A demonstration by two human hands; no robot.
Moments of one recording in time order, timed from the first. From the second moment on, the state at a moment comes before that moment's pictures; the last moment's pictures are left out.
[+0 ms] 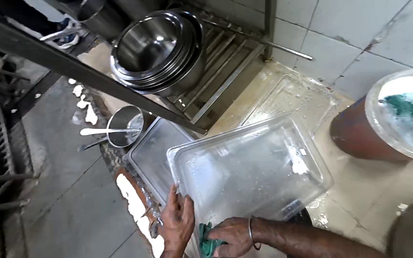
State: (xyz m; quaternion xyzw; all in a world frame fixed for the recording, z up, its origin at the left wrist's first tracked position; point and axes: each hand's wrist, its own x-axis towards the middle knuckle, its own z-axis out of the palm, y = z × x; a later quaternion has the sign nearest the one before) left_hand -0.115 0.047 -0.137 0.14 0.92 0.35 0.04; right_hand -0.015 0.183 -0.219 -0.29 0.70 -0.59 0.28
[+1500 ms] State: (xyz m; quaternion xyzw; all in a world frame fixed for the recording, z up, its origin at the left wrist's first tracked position) left_hand -0.124 0.050 -0.106 0.13 0.92 0.36 0.12; right_hand -0.012 0.224 -0.265 -0.13 0.89 -0.43 0.02
